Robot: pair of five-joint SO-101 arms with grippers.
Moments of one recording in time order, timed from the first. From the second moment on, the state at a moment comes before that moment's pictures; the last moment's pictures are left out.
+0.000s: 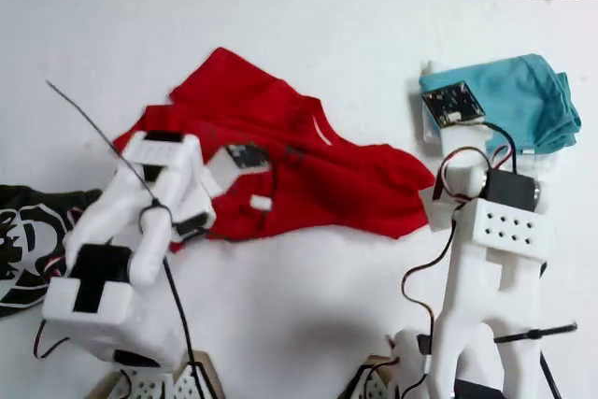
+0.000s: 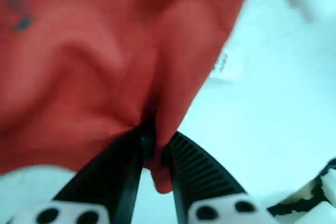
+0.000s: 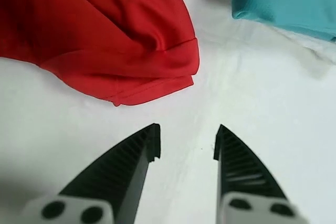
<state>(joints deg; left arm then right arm) -4.3 5.8 29.4 74.3 -51.4 9.8 -32.8 36.4 75.7 31.2</state>
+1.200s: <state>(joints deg) -11.4 -15.8 14.6 93.1 -45.9 -13.3 -9.8 48.8 50.4 36.4</state>
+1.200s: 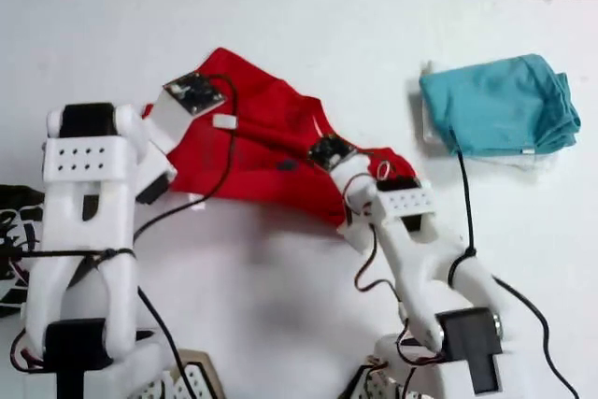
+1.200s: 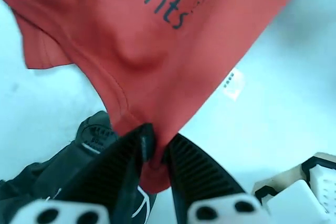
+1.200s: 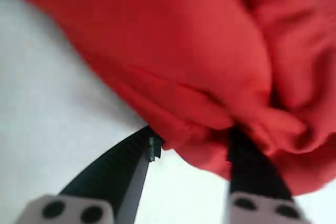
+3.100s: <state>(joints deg) -11.4 -15.9 7.4 100.0 -45.9 -13.9 -51.5 77.1 62.0 41.5</state>
